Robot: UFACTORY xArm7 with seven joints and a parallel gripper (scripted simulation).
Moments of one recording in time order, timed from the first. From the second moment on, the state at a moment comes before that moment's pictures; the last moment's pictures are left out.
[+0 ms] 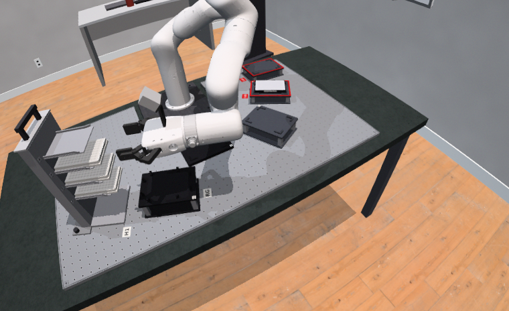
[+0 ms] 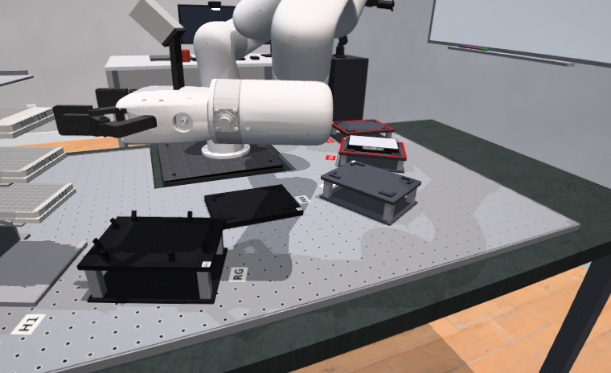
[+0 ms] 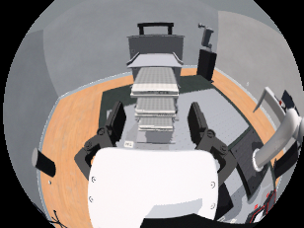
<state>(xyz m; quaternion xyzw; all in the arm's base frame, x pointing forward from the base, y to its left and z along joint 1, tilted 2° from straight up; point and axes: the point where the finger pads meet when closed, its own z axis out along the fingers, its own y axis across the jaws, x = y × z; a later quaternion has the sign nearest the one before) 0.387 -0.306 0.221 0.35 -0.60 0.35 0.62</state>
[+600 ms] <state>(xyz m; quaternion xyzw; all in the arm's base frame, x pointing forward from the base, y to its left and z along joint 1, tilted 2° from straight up) 0.386 -0.306 0.183 0.35 -0.60 0.35 0.62</state>
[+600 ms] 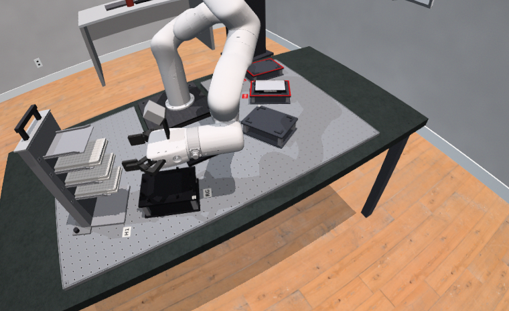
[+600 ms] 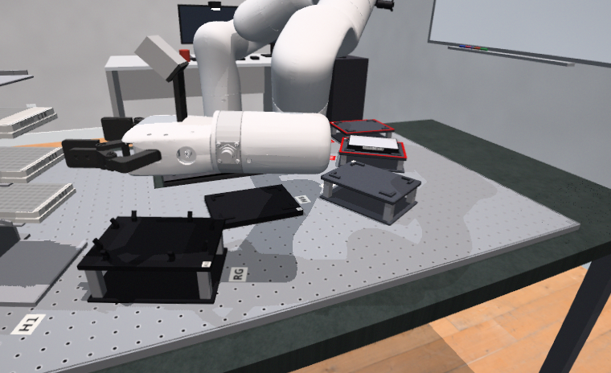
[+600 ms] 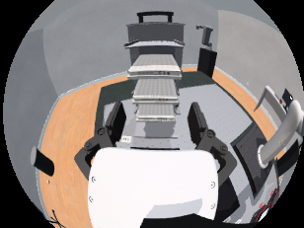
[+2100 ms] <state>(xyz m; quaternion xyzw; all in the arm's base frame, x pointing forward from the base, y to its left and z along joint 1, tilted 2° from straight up) 0.371 -0.332 0.183 0.35 -0.60 0.35 0.62</state>
